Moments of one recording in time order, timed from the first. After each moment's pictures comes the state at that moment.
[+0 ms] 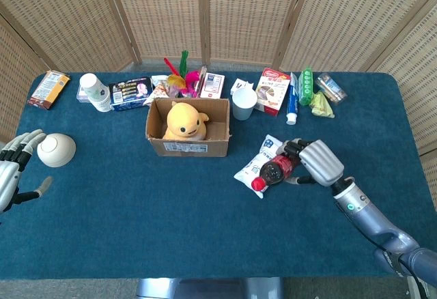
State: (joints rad) left arm -0.23 -0.95 -0.07 -1.66 1.51 1.37 -0.29; right arm 0.65 -1.37 0.02 -1.16 -1.69 1.36 0.48
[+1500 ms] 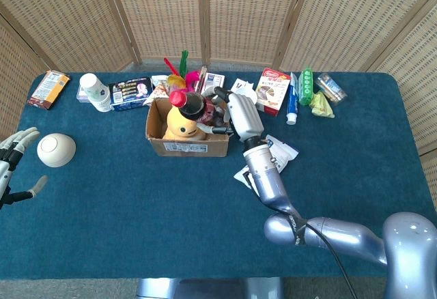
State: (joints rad) left arm -0.23 -0.92 -0.06 -1.62 1.56 1.40 -0.45; right arm 1.04 -1.65 0.49 -1.50 -0.88 1.16 -0.01
